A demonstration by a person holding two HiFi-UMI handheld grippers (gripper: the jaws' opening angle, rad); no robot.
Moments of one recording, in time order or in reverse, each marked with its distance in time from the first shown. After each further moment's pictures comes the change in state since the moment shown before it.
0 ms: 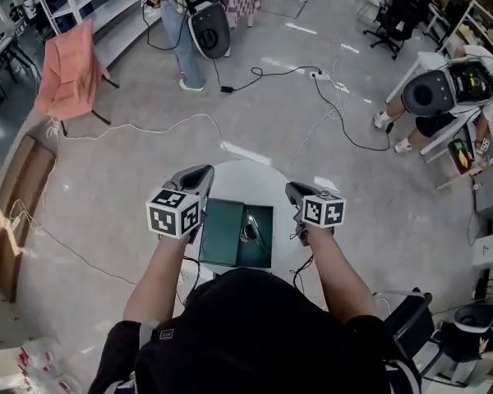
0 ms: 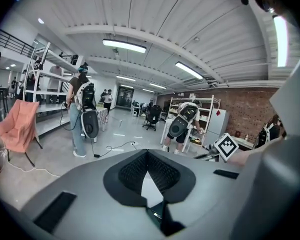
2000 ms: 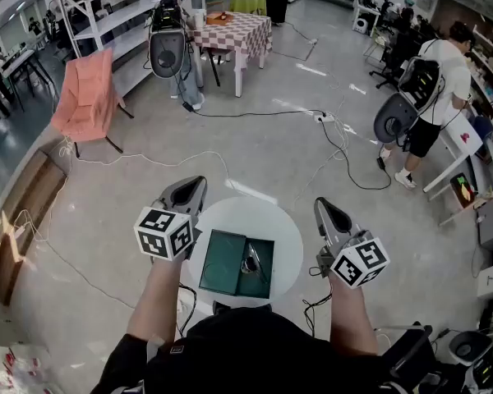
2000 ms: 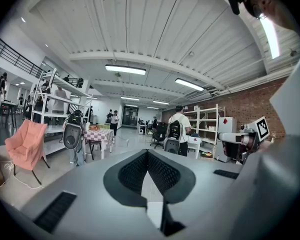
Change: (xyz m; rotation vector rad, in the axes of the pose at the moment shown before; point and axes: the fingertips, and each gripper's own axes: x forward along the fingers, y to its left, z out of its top) left arm -0.053 0.005 0.097 0.061 -0.228 0.090; right arm -0.163 0.120 0.165 -0.358 -0.552 0.162
